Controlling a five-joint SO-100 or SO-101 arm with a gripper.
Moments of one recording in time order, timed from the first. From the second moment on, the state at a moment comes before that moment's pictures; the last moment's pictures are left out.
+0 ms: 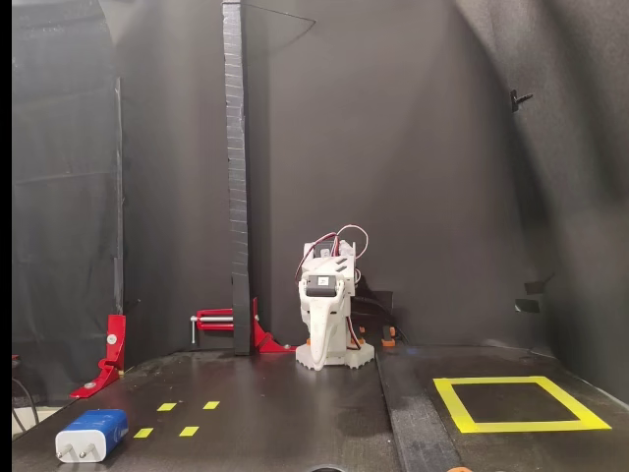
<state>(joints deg) 0.9 189.1 179.6 43.8 -4.4</state>
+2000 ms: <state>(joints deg) 1.1 189.1 179.6 4.6 -5.8</state>
